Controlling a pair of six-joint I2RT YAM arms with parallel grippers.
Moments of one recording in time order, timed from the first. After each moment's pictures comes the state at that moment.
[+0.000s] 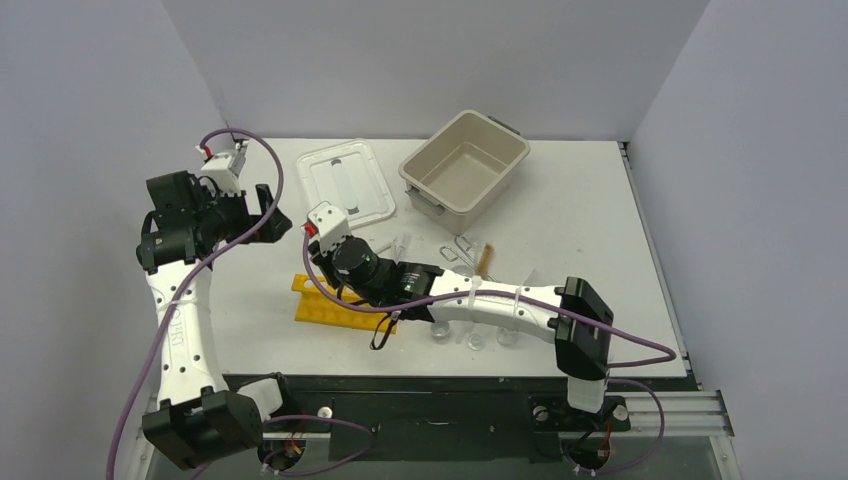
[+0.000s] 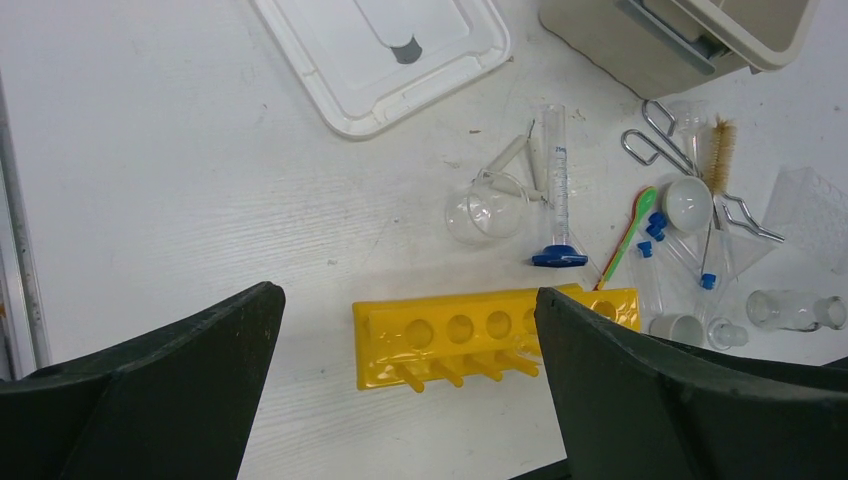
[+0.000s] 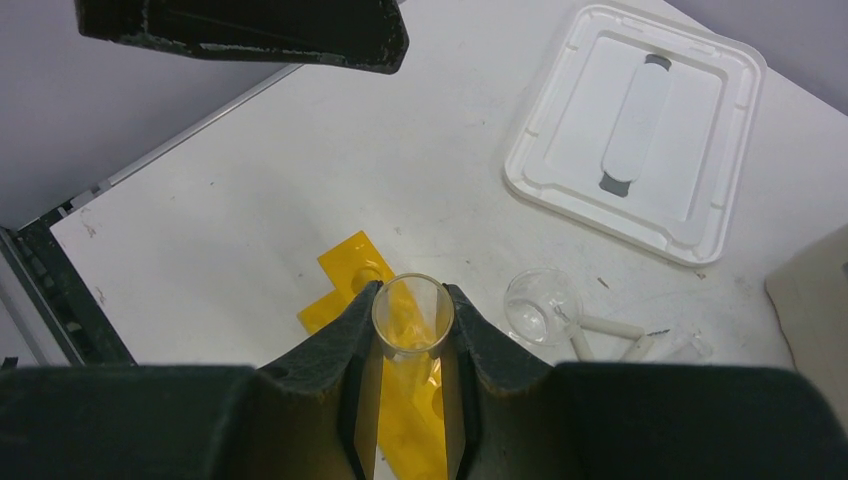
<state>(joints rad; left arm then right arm) 0.30 1.14 1.27 -0.84 0.56 0.10 1.24 1.85 1.58 -0.04 0.40 0.11</state>
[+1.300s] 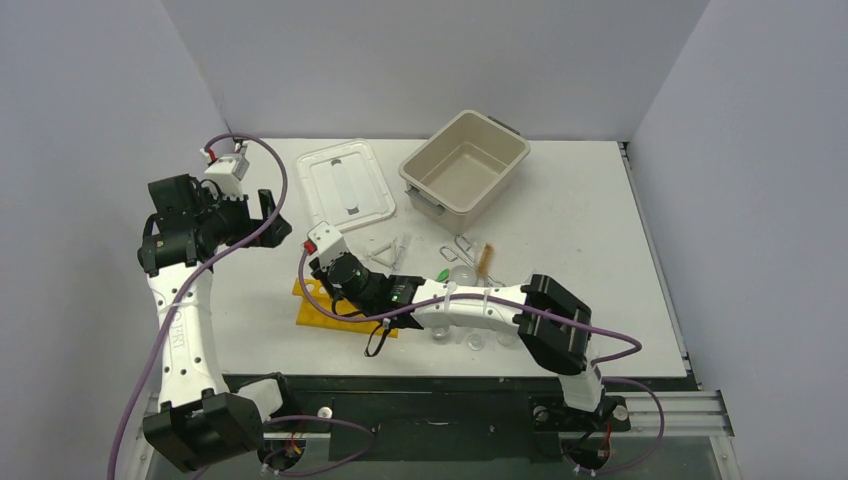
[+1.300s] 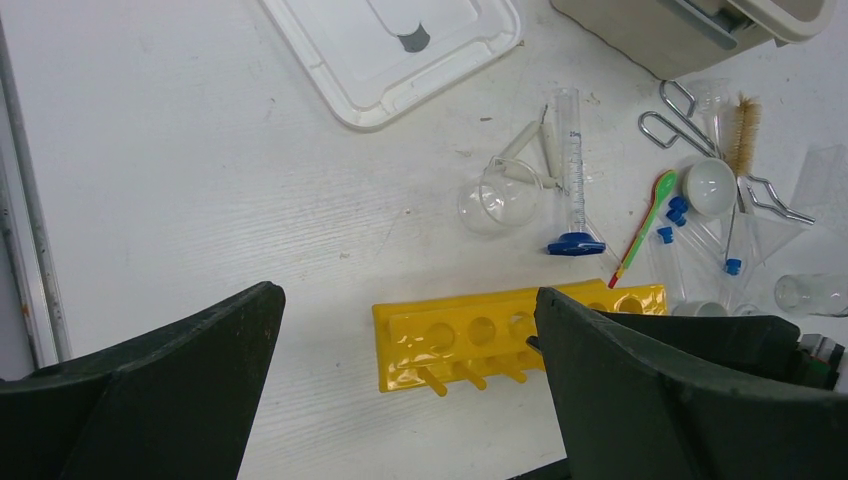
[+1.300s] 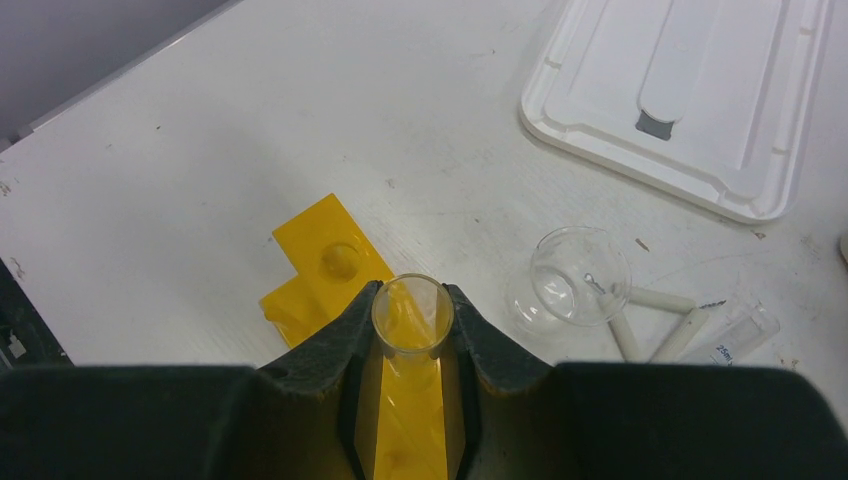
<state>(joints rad) 0.30 1.13 1.25 -0.85 0.55 0.15 1.24 1.96 1.50 0.08 0.41 0.14</state>
